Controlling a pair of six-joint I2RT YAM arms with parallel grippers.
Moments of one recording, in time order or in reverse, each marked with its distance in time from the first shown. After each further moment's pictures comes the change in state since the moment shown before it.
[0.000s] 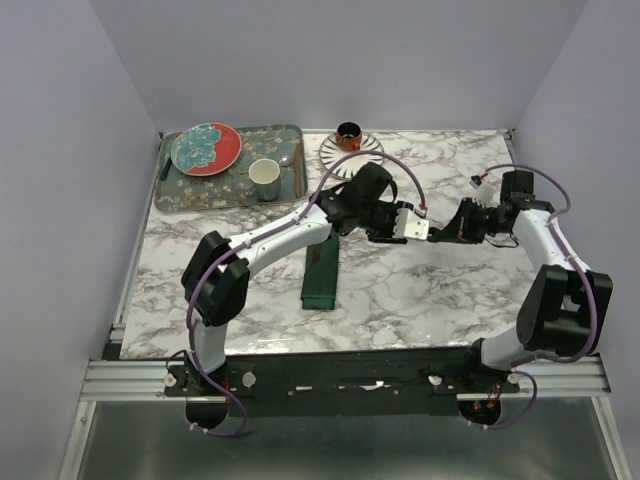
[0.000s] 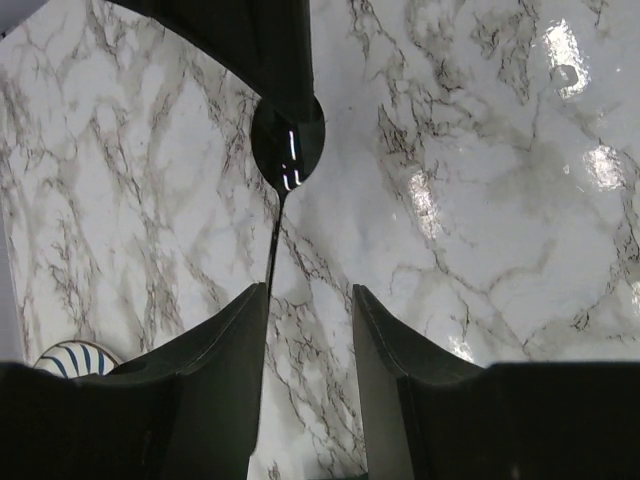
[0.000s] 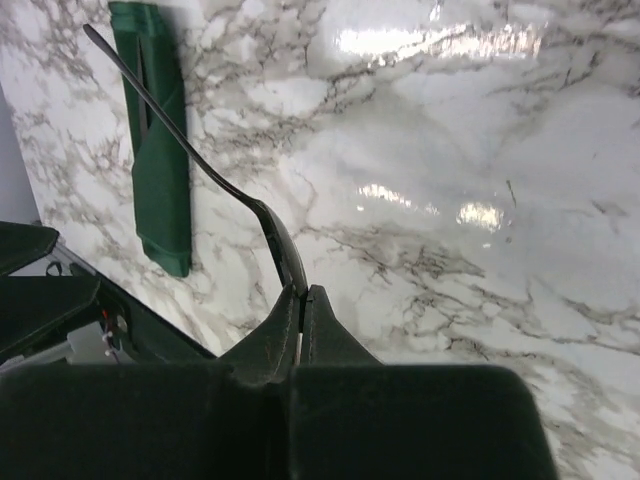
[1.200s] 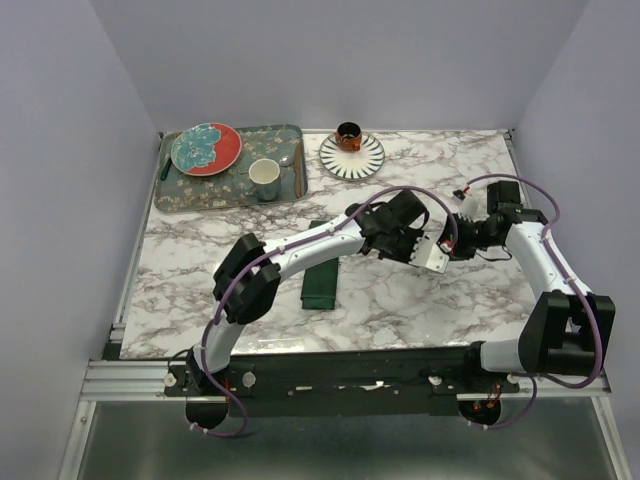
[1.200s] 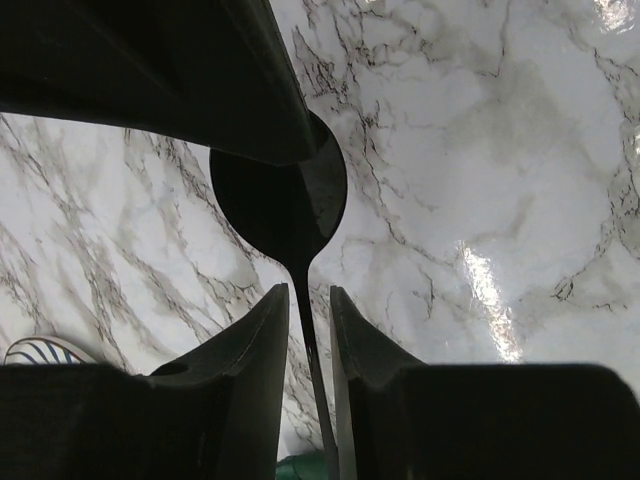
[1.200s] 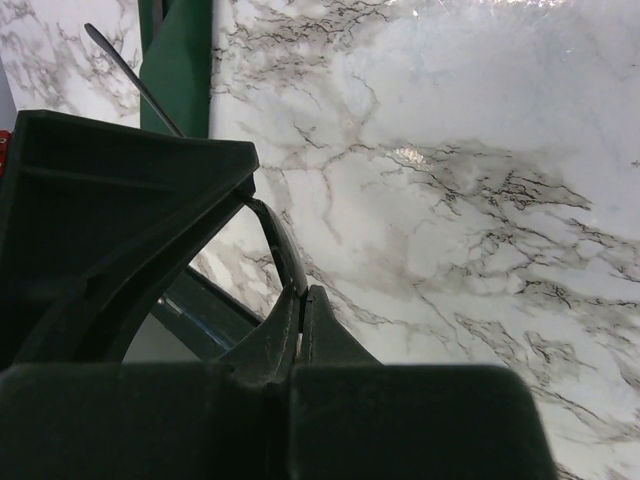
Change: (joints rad) left arm -0.154 0.167 0.172 -0.250 -0.270 0.110; right arm 0.105 -0.142 -0.085 -0.155 0.002 -0.063
